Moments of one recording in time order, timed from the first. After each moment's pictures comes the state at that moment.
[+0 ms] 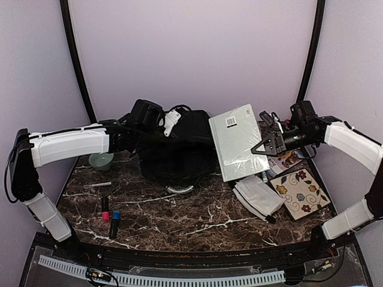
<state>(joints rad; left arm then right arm) -0.78 1.63 1.31 -0.28 -0.06 0.11 0.24 1.34 1.11 -0.69 -1.03 0.02</state>
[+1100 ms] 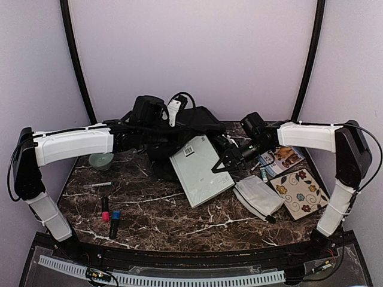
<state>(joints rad) -0.81 1.67 1.34 -0.10 0.01 -0.17 0.56 1.74 1.25 -0.60 -1.09 0.26</state>
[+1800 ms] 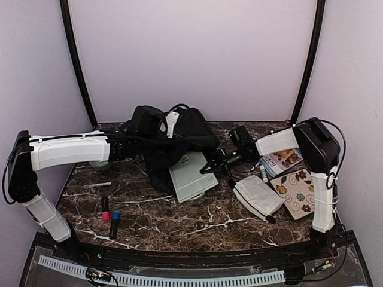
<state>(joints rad) -0.84 1.61 1.24 -0.13 0.02 -0.23 0.54 2.10 1.31 -0.19 -1.16 0.69</state>
